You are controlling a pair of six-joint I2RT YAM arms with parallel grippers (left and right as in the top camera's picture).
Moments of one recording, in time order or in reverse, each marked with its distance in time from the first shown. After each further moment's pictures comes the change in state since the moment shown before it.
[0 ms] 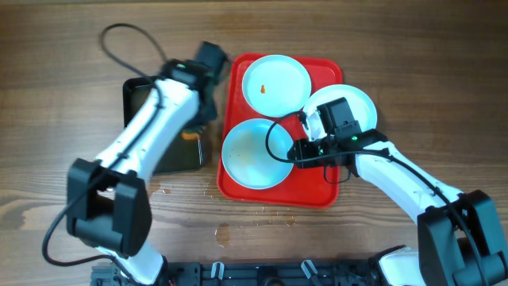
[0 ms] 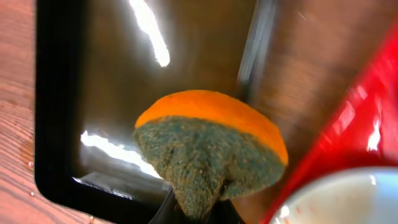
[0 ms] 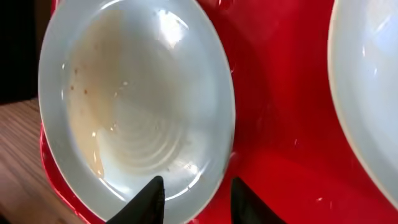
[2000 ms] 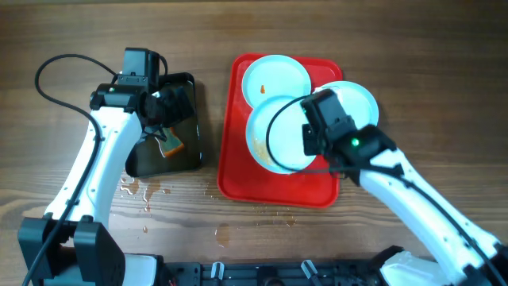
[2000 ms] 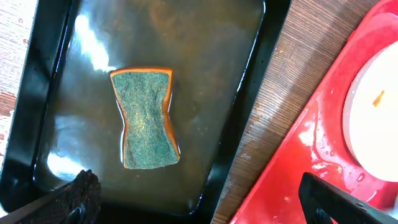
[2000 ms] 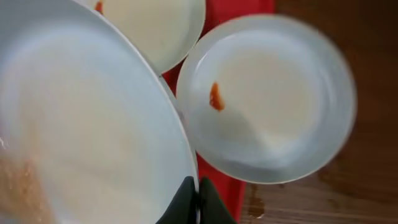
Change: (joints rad) left arm 0.240 -0.254 -0.219 0.194 0.300 0.079; right arm 0.211 -0.199 0.223 -0.317 0.746 0.093
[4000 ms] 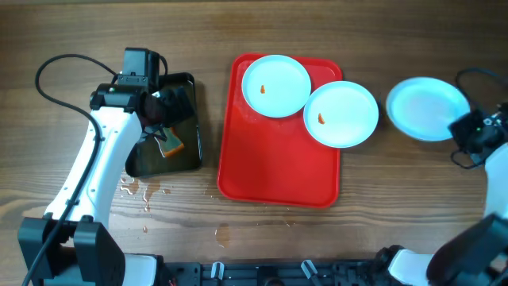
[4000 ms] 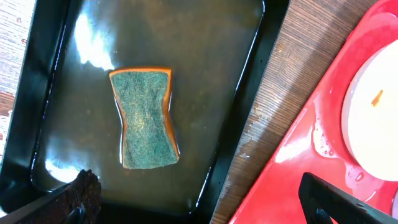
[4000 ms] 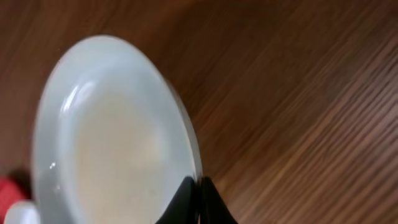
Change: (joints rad) left arm 0.000 0.000 0.000 0.001 0.003 0.000; right arm -1.205 0.142 0.001 0.164 -0.478 0.082
